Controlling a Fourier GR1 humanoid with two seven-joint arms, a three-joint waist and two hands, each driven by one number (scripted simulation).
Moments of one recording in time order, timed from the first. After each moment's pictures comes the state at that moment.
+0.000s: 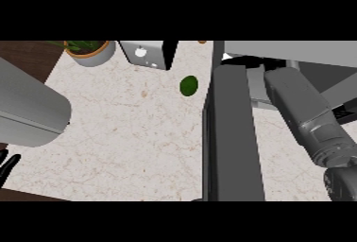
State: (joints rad) left arm 0.39 0.18 0.34 -2.13 0.58 -0.60 0.08; right arm -1.19 -0.24 -0.33 -0.09 0.31 -0.43 -0.60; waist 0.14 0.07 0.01
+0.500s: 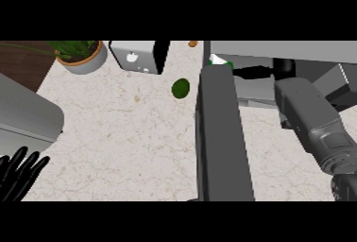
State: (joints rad) left arm 0.39 0.12 0.25 -2.10 0.49 -0.66 0.04; right arm -1.11 -0.27 -0.37 -0.10 0.26 -0.25 -0.68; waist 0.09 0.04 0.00
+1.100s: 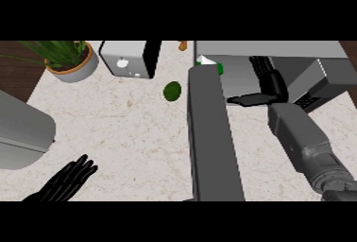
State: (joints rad) left arm 0.39 0.07 0.08 -2.01 0.29 -0.79 0.00; right arm -0.96 -0.21 -0.44 -0.11 0.16 0.13 -0.81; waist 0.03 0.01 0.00
